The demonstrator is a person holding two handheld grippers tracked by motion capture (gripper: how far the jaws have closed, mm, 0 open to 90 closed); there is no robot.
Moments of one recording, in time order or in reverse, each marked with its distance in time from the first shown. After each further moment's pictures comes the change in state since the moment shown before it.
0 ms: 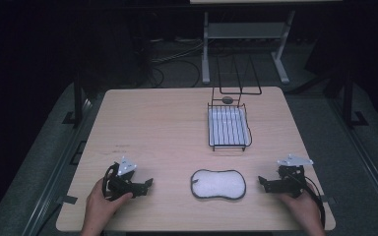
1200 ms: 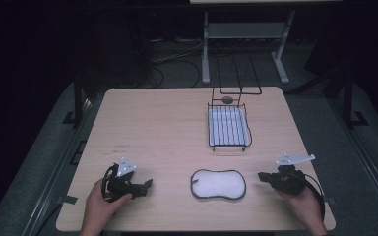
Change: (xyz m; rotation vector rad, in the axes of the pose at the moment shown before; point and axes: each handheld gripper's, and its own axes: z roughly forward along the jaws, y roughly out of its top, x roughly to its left) left arm -0.001 -0.002 -0.002 0.000 0.003 -0.005; right arm 0.014 0.019 -0.025 0.020 0.283 -0.056
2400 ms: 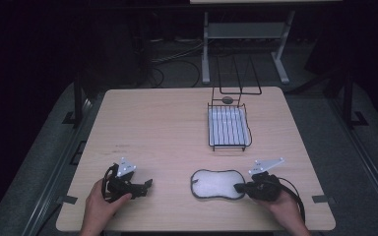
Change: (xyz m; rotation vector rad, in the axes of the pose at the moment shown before) left arm 0.000 0.000 0.000 0.000 0.000 -0.001; right arm 0.055 0.017 0.032 0.084 0.182 -0.137
